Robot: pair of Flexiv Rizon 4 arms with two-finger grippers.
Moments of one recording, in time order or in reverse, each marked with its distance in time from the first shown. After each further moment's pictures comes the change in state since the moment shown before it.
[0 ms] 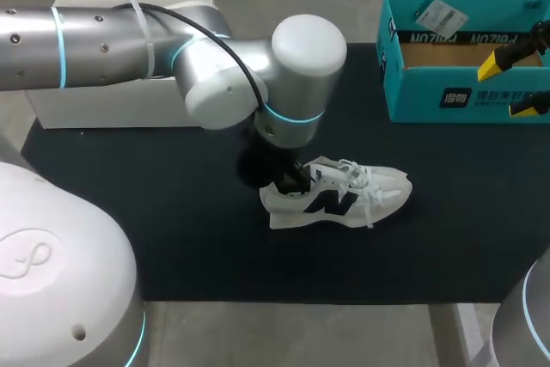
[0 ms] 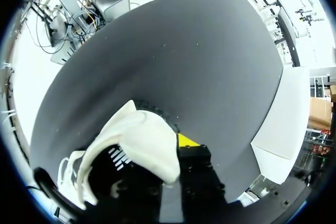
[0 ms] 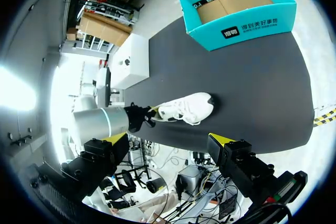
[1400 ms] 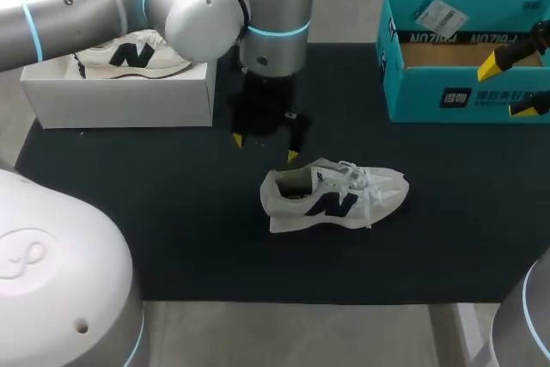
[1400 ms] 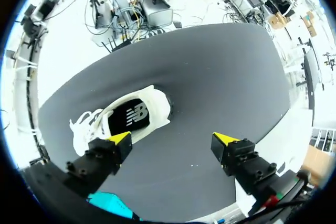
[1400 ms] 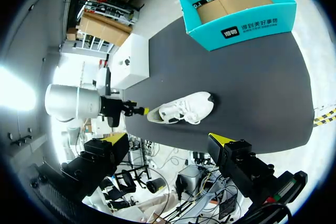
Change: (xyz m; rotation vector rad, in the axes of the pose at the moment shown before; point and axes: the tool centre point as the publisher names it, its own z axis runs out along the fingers) left arm 0.029 0.012 -0.077 0.123 -0.208 -0.360; right arm 0.000 0.000 0.000 0.000 0.000 0.000
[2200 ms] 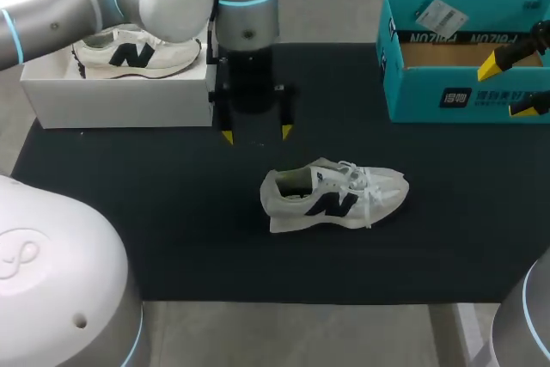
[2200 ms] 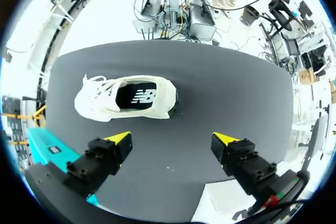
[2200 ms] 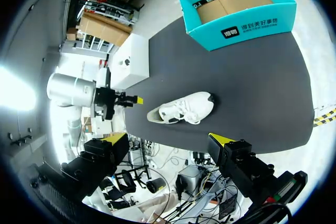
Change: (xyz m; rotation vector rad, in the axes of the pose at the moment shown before) left arm 0.027 0.010 -0.014 0.073 -0.120 -0.445; right arm 0.000 0.000 0.000 0.000 0.000 0.000
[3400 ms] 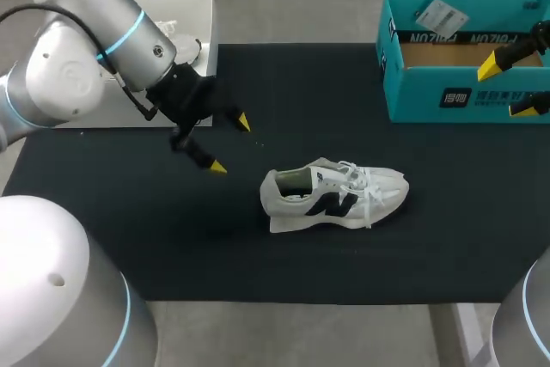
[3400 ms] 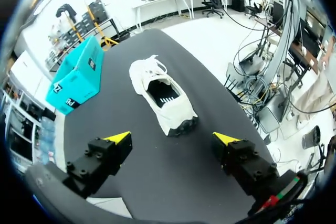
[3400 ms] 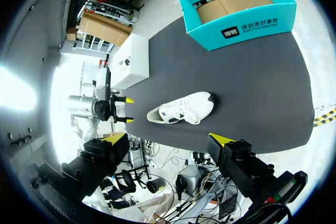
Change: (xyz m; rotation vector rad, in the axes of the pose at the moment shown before) left arm 0.050 -0.029 0.010 0.321 -0.487 -0.929; right arm 0.000 0.000 0.000 0.000 0.000 0.000
